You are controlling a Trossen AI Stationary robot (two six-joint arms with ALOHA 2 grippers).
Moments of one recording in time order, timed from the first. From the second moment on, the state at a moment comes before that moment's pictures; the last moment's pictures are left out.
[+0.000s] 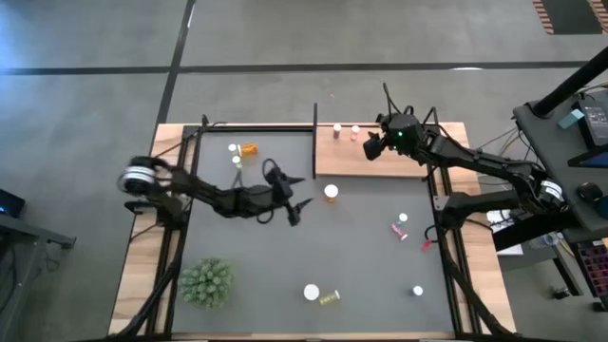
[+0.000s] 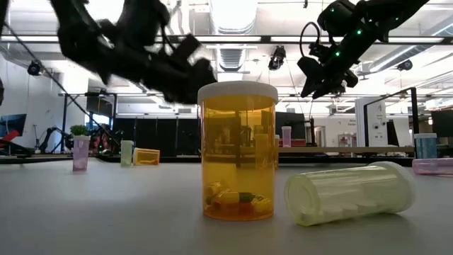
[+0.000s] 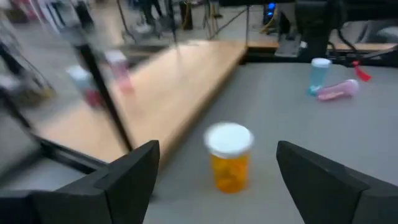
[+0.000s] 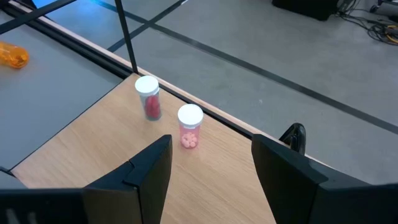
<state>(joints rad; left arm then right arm) -0.01 1.64 0.62 0.81 -0.46 0.02 -0.60 1.15 0.78 -0.23 0.31 0.18</state>
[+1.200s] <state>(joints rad) 0.66 1.74 1.24 -0.77 -0.23 0.04 -0.60 1.15 0.78 -0.23 0.31 0.18</state>
